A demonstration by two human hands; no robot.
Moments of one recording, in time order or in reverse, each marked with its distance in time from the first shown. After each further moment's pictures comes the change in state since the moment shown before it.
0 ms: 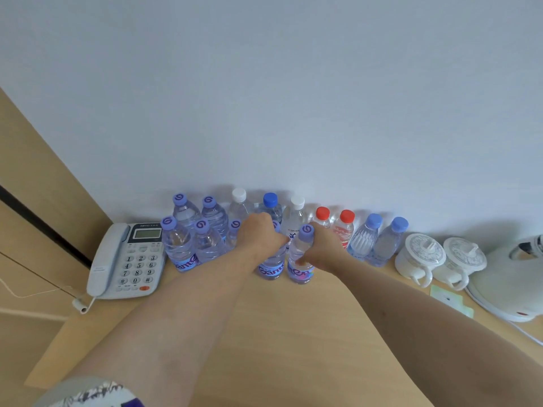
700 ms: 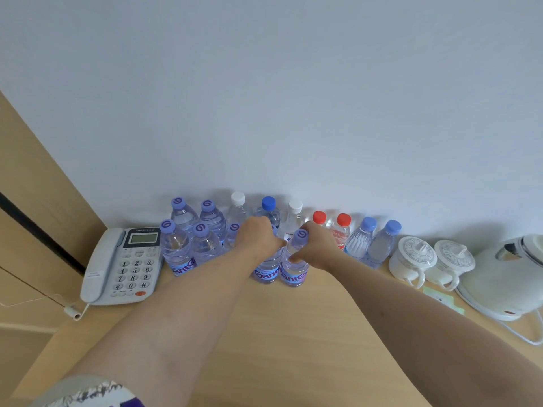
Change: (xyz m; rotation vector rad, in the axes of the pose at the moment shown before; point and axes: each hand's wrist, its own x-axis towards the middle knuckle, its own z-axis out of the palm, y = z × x) left_hand -0.006 0.004 -0.013 0.039 -0.105 0.071; right_hand -0.001 -0.014 -0.002 -0.080 0.041 -0.025
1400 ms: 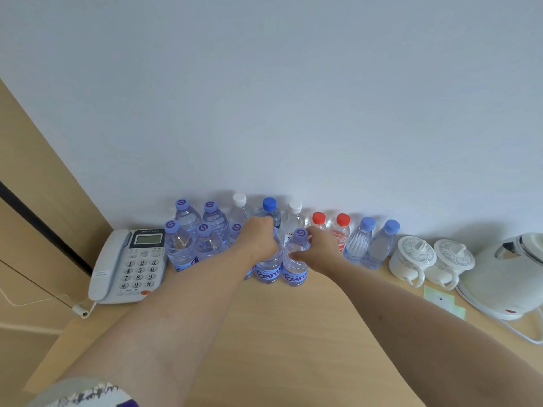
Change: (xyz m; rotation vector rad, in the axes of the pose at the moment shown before) left_hand -0.008 -0.005 -0.007 0.059 -0.020 0.122; right_hand -0.015 0.005 0.002 0.096 0.057 0.001
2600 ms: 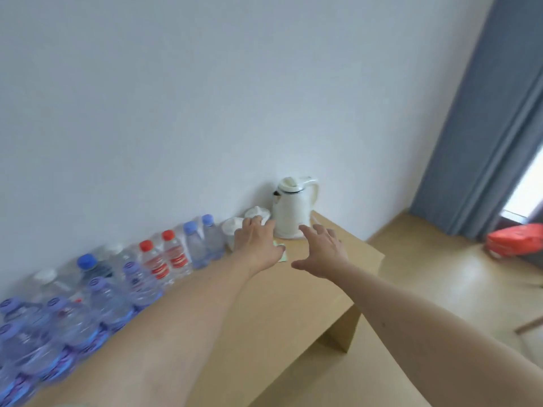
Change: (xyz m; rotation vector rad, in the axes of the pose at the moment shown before) left_hand -0.155 0.283 0.100 0.279 -0.078 0.769; right_hand -0.303 0.156 -0.164 -0.344 0.485 0.486
